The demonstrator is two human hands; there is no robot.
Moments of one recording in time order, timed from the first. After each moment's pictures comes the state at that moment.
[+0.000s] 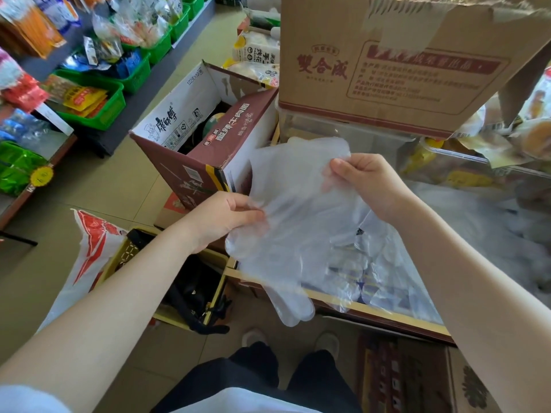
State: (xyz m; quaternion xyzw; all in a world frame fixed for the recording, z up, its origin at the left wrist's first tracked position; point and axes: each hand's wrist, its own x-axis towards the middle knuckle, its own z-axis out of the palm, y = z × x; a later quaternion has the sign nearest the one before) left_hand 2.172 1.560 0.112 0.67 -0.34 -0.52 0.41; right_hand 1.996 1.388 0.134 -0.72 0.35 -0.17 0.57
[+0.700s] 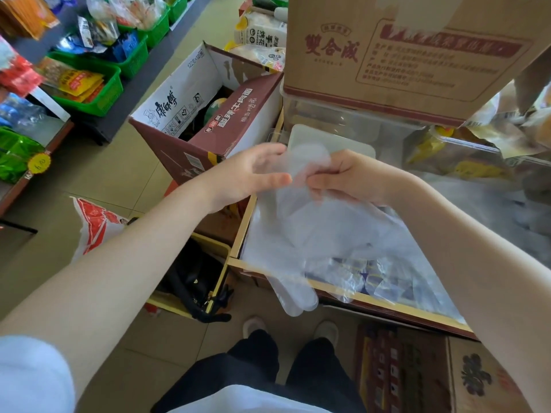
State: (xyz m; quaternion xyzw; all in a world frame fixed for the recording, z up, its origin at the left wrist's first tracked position) left_hand 2.180 1.527 0.132 0.65 -0.44 -0.50 0.37; right_hand 2.015 1.398 0.150 -0.80 0.23 0.07 0.55
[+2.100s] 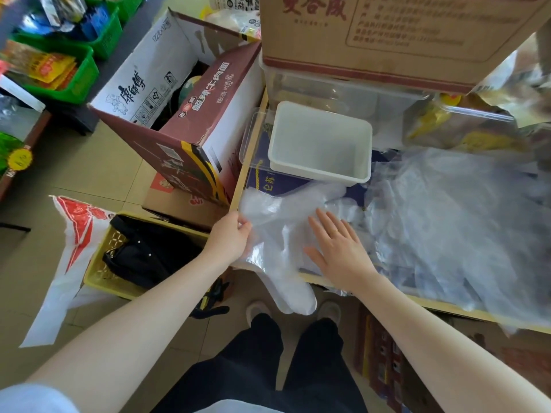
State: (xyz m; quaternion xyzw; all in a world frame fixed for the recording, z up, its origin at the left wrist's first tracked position) left_hand 2.137 1.548 -0.001 0.85 -0.22 -0.41 0.23; right_hand 1.941 1.453 -0.016 -0.92 0.32 0.15 0.16
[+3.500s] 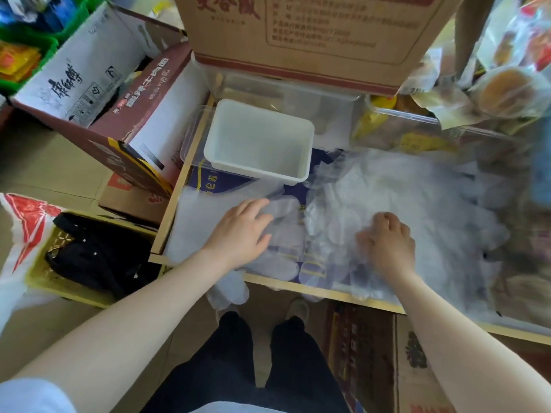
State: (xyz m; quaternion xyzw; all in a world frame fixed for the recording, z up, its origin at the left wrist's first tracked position) left_hand 2.047 1.488 0.007 0.72 -0.67 -0.16 0.07; right_hand 1.792 1.343 -0.030 -0.79 0.60 0.09 0.14
